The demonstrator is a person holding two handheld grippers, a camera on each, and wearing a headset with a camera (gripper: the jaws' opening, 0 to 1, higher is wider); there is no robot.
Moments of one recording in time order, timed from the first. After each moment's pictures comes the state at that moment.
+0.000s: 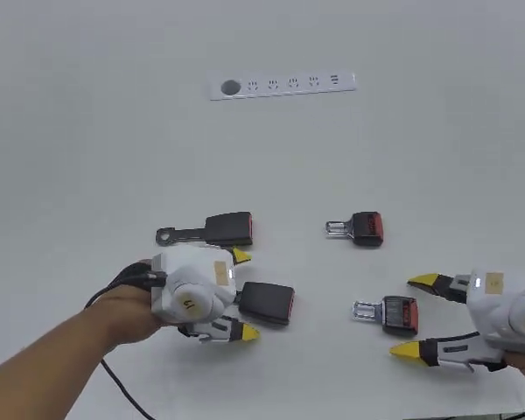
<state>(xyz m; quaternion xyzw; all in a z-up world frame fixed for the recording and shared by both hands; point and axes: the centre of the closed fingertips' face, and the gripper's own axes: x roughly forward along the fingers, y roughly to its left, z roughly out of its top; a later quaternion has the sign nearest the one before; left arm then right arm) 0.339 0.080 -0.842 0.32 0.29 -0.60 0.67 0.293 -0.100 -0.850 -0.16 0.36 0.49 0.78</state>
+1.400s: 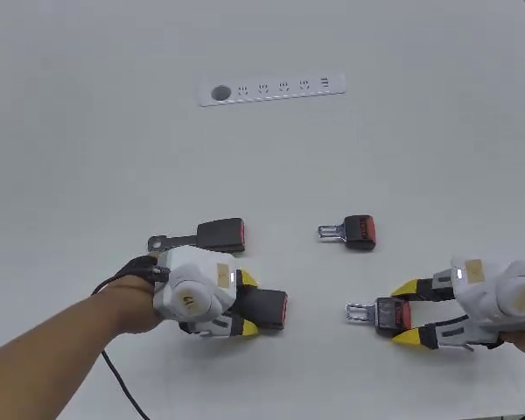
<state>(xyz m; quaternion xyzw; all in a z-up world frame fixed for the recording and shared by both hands) 0.330 0.070 -0.848 0.32 0.30 -0.65 0.63 0.296 -0.100 -0.848 -0.22 0.36 0.57 0.70</state>
